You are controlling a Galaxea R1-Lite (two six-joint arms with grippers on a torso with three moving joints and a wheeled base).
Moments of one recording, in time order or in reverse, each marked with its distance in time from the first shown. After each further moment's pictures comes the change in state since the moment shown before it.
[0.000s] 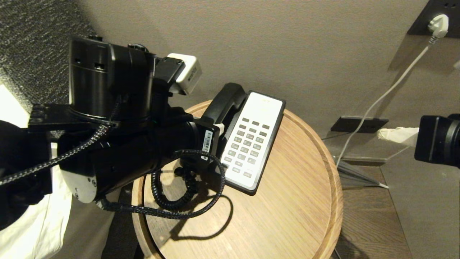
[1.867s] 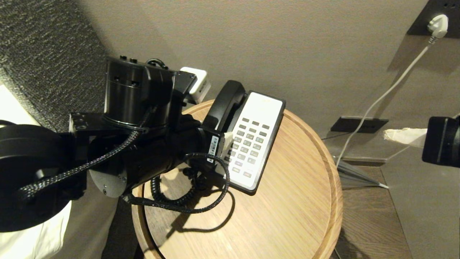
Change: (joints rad) left arm 0.034 0.059 0.017 -0.050 -0.015 0.021; right arm 0.000 -0.022 0.014 0.000 0.003 0.000
